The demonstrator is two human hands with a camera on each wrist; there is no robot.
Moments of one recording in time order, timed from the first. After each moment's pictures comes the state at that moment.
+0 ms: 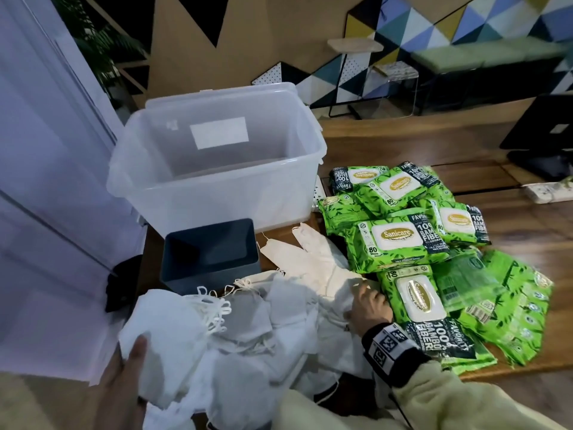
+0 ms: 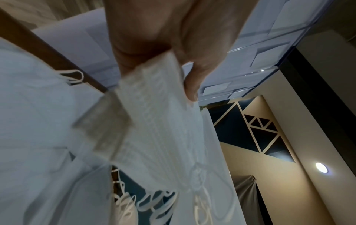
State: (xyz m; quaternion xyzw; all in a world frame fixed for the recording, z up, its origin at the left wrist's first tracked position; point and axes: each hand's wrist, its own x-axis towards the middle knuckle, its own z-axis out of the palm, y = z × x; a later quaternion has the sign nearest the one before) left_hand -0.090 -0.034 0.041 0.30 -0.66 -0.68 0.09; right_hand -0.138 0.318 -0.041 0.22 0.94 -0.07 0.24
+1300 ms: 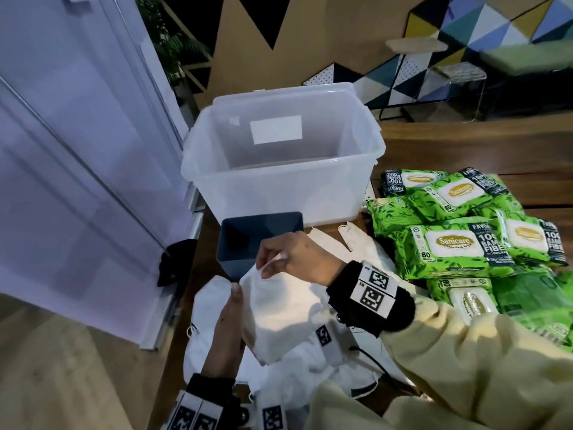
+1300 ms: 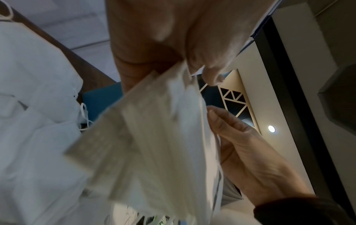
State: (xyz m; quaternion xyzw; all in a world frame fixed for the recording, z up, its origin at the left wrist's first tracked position) left_hand -0.101 0.019 0.064 0.22 -0.63 -0.75 -0.05; right_hand -0.191 0.162 0.116 -0.28 0.80 -0.51 0.16
